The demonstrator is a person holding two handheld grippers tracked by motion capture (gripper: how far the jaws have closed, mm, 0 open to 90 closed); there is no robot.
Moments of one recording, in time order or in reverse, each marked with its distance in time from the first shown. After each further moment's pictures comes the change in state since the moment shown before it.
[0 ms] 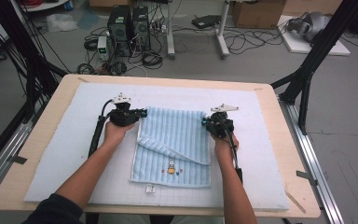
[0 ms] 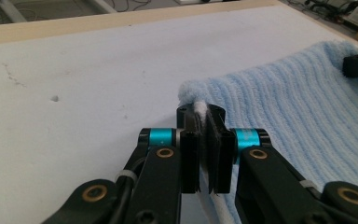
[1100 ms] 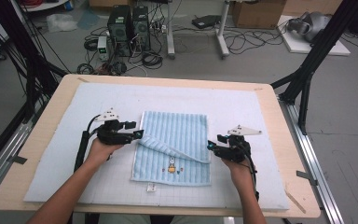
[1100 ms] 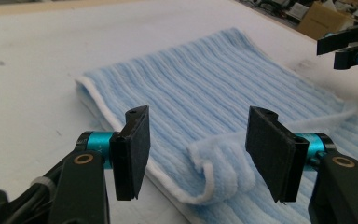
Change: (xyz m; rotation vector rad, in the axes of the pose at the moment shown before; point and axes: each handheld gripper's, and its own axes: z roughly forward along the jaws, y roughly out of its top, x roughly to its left) left arm -0.024 -0.036 -0.058 0.007 -0.192 0.053; right arm 0.010 -0.055 -0.079 -0.036 0.169 0.019
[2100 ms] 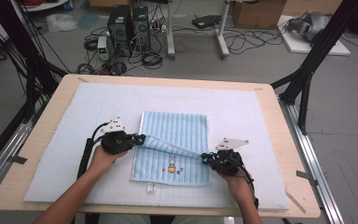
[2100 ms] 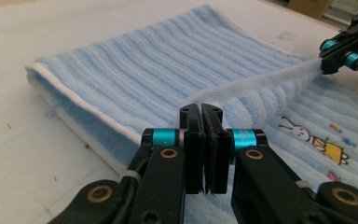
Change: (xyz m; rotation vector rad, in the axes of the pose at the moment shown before) left arm -0.025 -0.011 -0.004 0.010 -0.031 0.092; right arm 0.027 -0.019 0.002 0.098 0.154 -0.141
